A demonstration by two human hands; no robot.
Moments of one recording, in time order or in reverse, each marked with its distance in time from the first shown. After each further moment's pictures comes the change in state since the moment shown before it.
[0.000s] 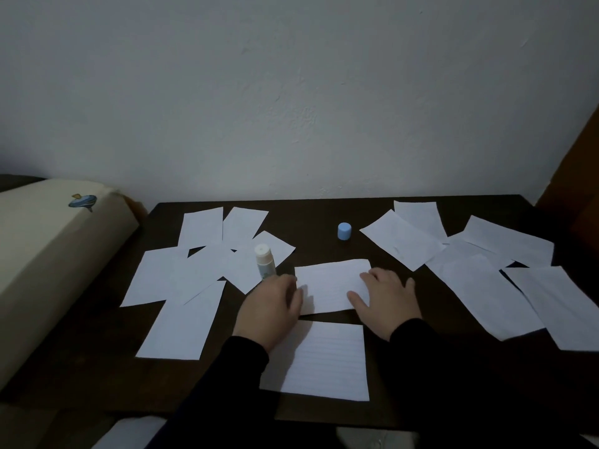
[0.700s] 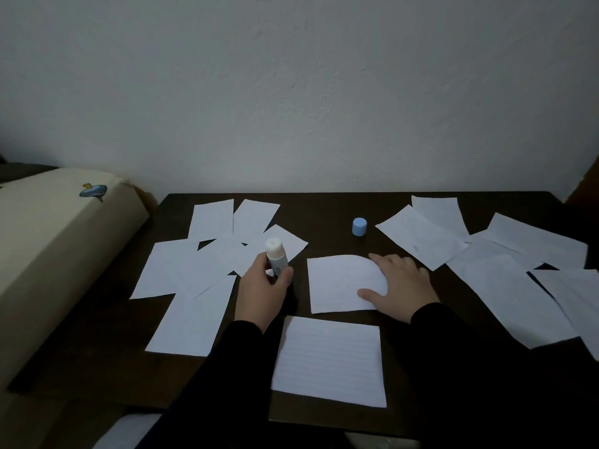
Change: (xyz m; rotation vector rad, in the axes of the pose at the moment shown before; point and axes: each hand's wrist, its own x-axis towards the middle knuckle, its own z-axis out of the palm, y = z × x) left_hand 0.026 -0.027 0.004 -0.449 0.070 -0.456; right_hand 0.033 0.007 0.000 0.058 0.015 -0.055
